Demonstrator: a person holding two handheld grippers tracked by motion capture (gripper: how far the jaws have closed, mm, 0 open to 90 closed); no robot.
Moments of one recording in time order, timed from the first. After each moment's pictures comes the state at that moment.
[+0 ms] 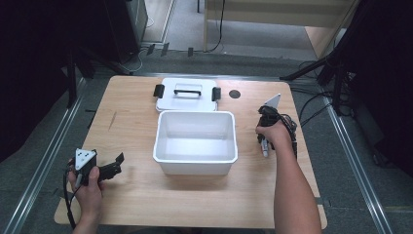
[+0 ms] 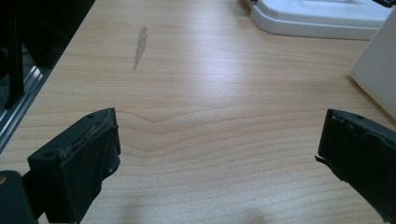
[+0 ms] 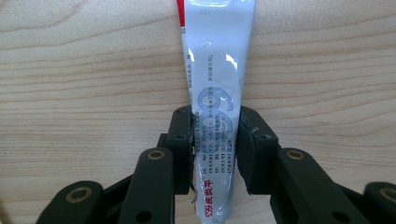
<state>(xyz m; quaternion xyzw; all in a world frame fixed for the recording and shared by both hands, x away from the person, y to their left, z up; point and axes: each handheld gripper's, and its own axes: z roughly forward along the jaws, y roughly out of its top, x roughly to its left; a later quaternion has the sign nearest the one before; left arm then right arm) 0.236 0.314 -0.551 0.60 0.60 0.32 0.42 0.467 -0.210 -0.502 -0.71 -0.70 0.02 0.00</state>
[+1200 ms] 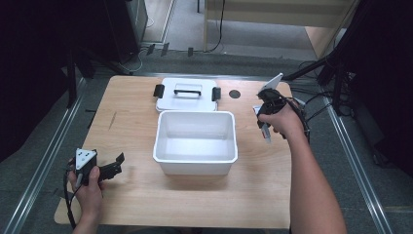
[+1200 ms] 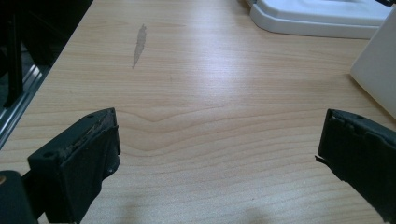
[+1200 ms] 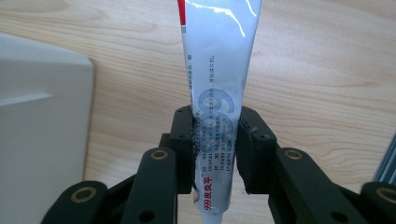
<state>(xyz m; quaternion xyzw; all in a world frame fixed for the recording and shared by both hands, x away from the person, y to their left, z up) 0.237 0.314 -0.551 0.61 0.60 0.31 0.42 0.452 -0.195 -0.410 -0.61 -0.79 -0.06 -0.03</state>
